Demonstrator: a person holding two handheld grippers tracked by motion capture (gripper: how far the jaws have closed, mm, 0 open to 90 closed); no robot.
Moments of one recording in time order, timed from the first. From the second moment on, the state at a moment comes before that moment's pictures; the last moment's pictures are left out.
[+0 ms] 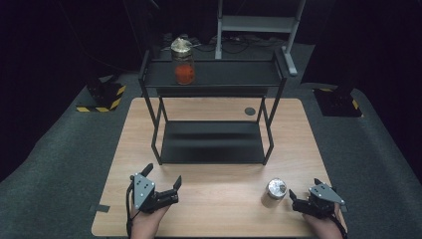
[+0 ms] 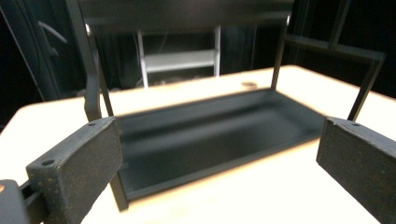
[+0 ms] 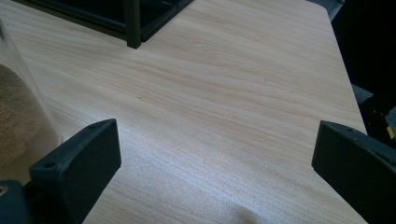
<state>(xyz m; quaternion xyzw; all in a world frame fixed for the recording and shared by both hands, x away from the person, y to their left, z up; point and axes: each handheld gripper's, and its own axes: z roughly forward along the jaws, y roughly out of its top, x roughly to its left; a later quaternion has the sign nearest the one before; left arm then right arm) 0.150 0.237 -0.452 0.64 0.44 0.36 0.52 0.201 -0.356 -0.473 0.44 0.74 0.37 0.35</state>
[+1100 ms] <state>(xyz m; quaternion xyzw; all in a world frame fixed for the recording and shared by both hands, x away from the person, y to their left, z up) 0.171 0.222 -0.477 0.74 0.44 0.34 0.37 0.198 -0.355 -0.475 0.44 0.74 0.37 0.36</state>
